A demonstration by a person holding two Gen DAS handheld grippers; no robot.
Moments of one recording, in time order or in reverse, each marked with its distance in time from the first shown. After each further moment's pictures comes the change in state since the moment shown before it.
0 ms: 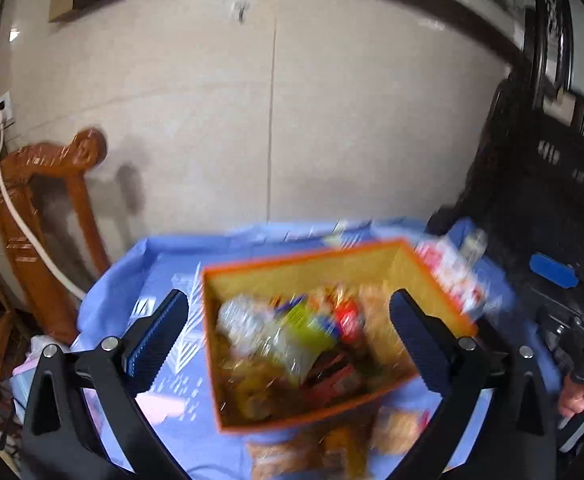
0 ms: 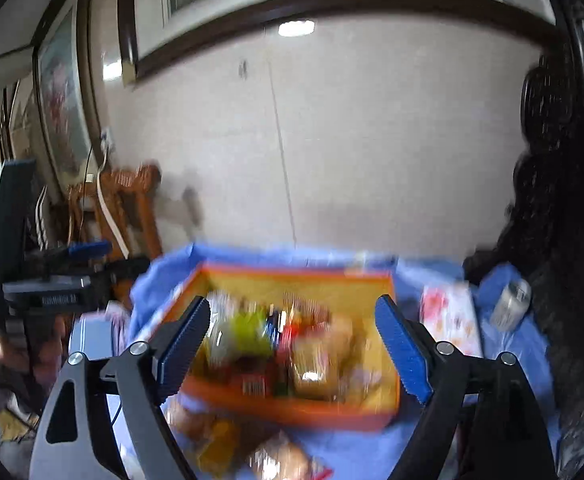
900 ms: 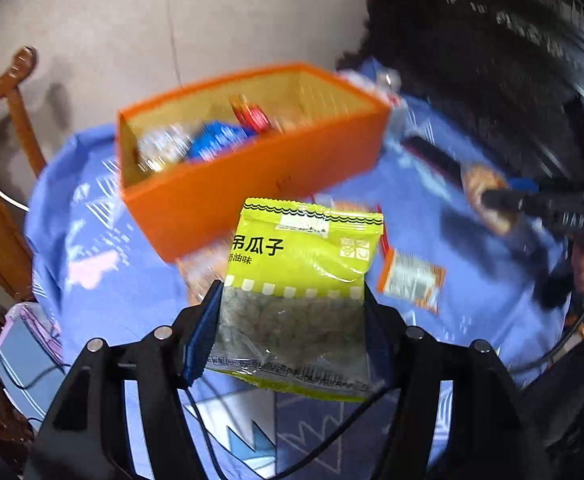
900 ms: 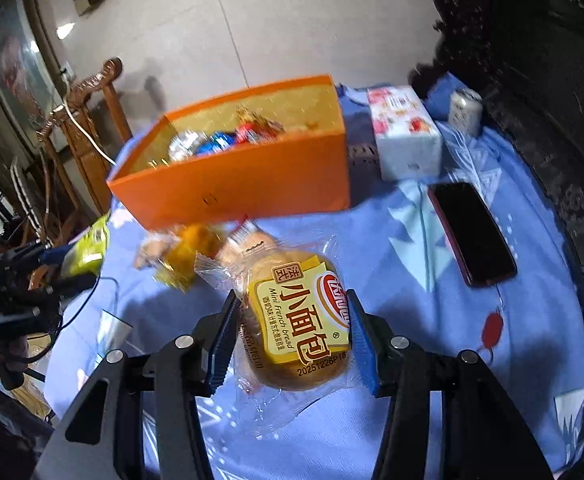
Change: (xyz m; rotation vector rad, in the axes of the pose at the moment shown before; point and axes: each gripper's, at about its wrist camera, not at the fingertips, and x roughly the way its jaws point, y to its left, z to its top) left arm -0.040 -0.024 -0.171 0.226 0.219 -0.211; right arm -0.052 -0.016 -0.162 0.158 0.297 -0.069
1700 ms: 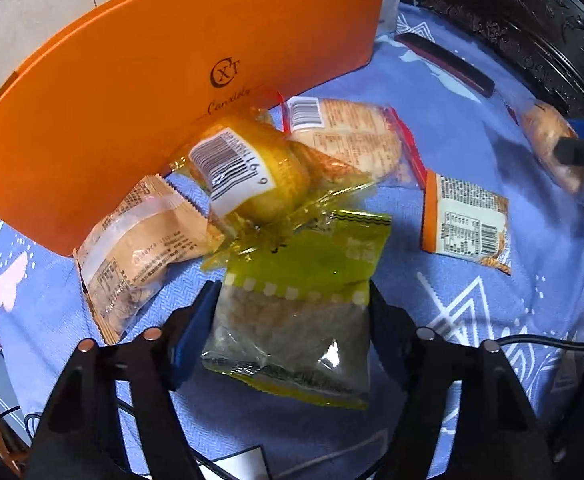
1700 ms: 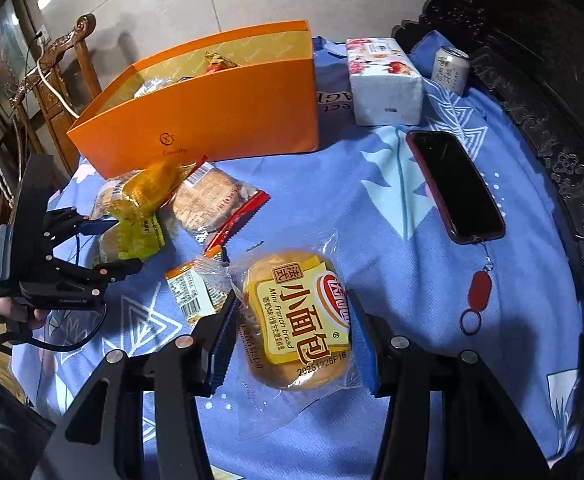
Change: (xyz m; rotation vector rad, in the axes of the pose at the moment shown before) left arm 0.142 -0.021 -0.026 0.160 0.237 -0.062; right arm 0.029 -0.020 -0.032 -0.009 0.144 -0.111
